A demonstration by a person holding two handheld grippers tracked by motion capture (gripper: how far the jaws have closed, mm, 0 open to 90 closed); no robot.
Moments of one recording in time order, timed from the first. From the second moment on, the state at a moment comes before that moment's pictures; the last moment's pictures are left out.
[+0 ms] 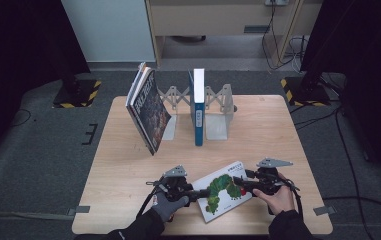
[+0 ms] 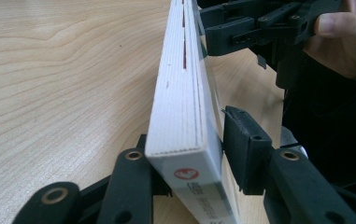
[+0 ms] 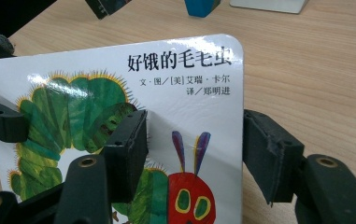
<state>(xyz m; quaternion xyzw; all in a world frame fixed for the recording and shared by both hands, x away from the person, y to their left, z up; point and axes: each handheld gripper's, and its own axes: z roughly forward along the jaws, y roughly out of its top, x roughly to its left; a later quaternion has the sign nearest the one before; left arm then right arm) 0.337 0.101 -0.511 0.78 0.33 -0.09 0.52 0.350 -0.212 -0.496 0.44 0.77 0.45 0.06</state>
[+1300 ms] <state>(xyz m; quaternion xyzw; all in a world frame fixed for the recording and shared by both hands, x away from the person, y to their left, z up) 0.348 0.138 -0.430 0.74 0.35 0.02 0.57 0.360 -0.244 -0.511 0.49 0.78 0.35 0.18</state>
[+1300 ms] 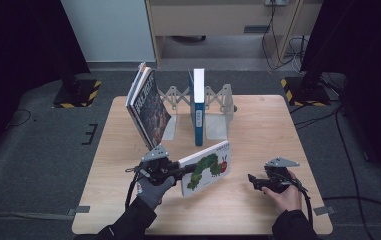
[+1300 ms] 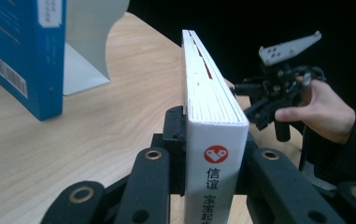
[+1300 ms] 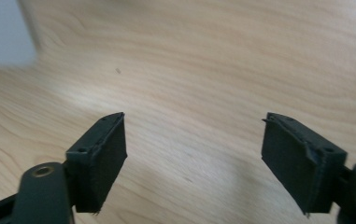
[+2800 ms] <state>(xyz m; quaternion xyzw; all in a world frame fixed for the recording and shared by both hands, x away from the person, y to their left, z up) 0.410 0.103 -0.378 0.68 0.39 0.16 0.60 0.362 -0.249 -0.539 0.50 0.78 0.32 0.20</state>
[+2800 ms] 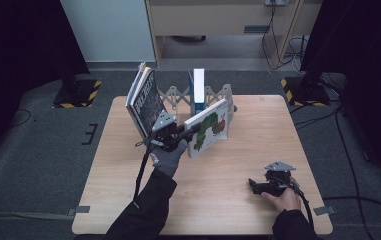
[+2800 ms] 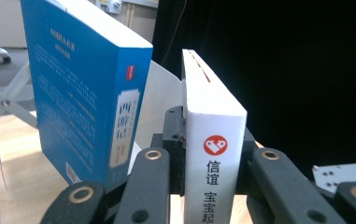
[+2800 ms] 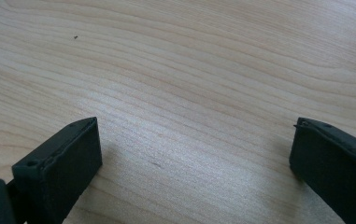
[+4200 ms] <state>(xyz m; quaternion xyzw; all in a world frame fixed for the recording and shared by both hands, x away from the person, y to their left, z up) 0.459 0.049 -0.422 0.67 0.43 0.22 0.56 0.362 -0.249 -0.539 0.50 0.78 0.32 0.20</state>
